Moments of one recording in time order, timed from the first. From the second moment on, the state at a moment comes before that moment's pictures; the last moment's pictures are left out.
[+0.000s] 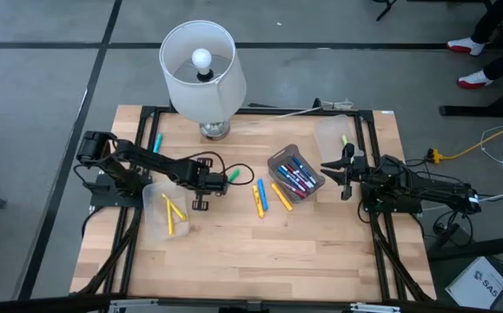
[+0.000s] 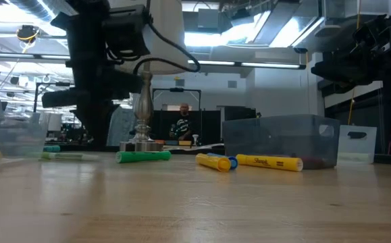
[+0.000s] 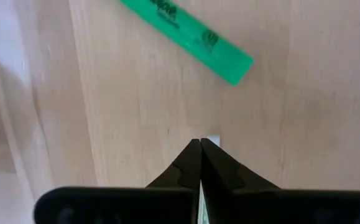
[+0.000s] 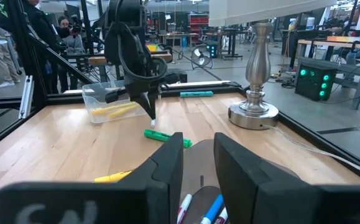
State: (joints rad) left arm -0.05 1.58 0.89 -0.73 -0.27 0.00; right arm -0.17 0.03 0.01 0.02 -0.02 0.02
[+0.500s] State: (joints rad) left arm -0.05 1.58 0.88 -0.92 -0.21 -0.10; right arm -0.17 0.03 0.01 0.02 -0.02 0.02
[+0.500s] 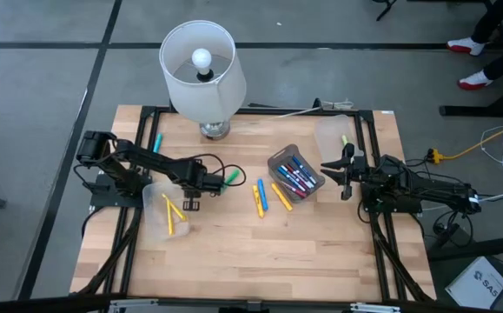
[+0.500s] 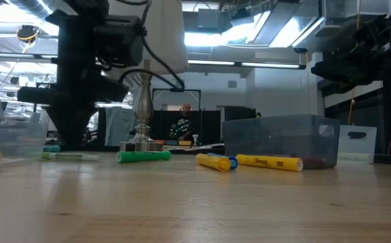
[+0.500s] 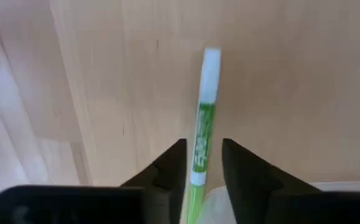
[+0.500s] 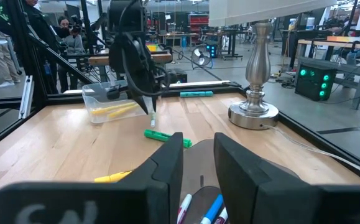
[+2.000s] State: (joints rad) left arm -0.07 1.59 0.81 -0.74 -0.20 -0.08; right arm -0.17 0.03 0.01 0.02 -0.02 0.02
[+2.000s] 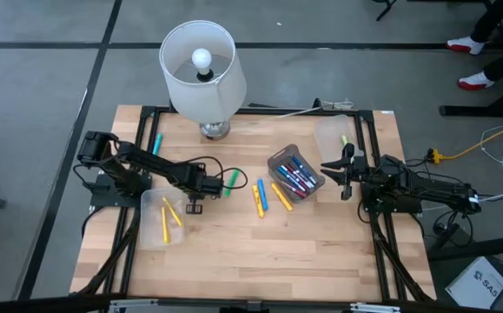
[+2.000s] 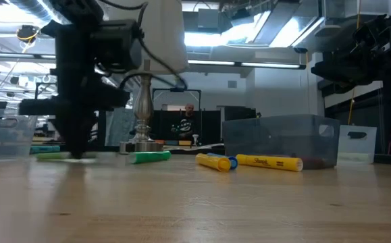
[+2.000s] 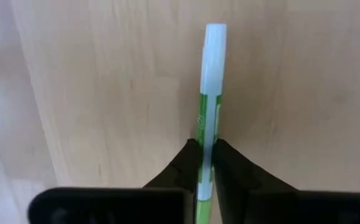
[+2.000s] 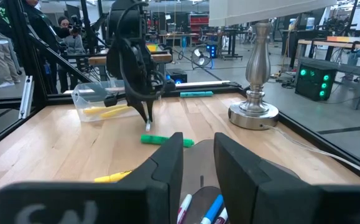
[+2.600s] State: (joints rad) left arm -0.07 1.59 0.81 -0.55 -0.21 0.00; right arm -0.17 0.03 0.01 0.02 -0.02 0.02
